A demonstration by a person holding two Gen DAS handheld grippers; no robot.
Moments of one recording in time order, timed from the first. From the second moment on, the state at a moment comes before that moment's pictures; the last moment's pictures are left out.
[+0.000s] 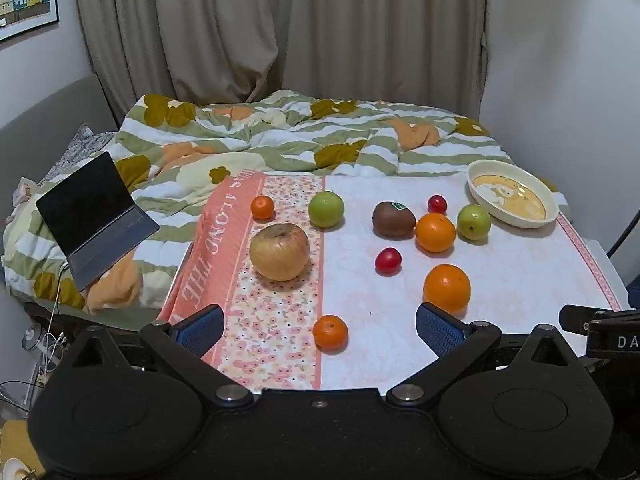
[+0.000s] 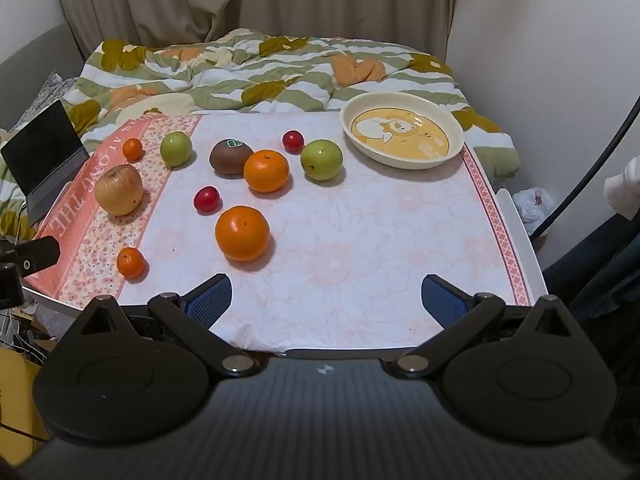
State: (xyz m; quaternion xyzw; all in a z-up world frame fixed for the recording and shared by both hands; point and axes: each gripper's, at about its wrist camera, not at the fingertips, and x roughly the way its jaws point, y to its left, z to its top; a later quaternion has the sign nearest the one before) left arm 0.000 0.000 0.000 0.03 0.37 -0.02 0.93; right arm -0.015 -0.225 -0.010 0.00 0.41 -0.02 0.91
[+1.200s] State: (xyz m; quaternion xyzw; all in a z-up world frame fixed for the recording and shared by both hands) left arm 0.002 0.002 -0.002 0.03 0.37 -0.02 0.93; right arm -0.009 -0.216 -0.015 0.01 0.41 -0.02 0.91
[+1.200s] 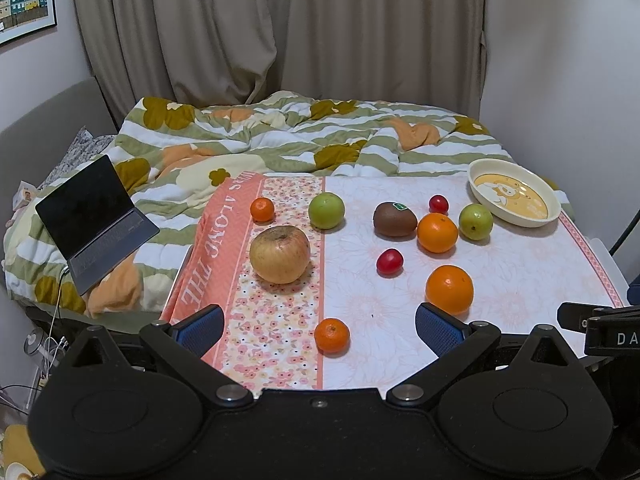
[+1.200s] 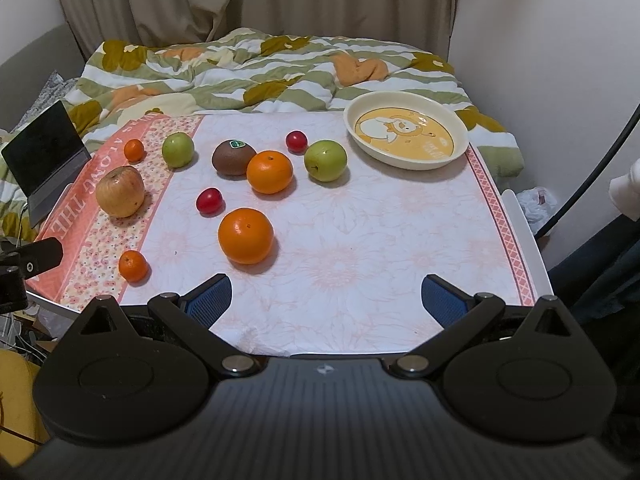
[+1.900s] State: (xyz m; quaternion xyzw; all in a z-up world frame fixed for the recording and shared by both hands) left arm 0.004 0.000 -0.003 0.03 0.37 -0.02 0.93; right arm -0.009 -0.216 -0.016 0.01 0.41 -0.02 0.91
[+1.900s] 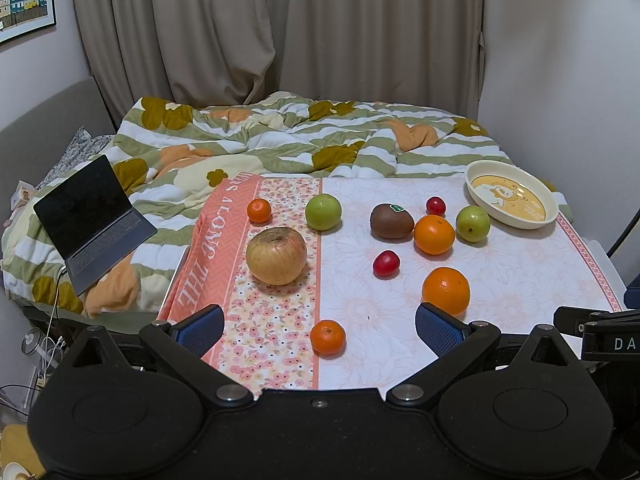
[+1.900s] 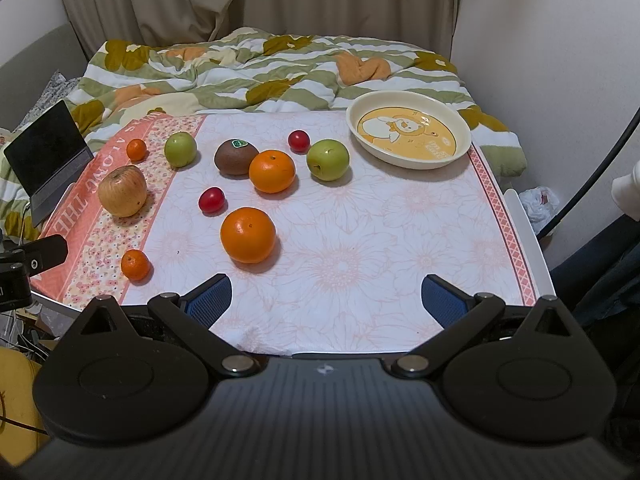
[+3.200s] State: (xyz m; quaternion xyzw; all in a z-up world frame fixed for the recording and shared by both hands) left arm 0.006 0.005 0.000 0.03 0.37 -0.03 0.93; right arm -0.016 -0.210 -0.009 0.02 0.41 -0.02 0.91
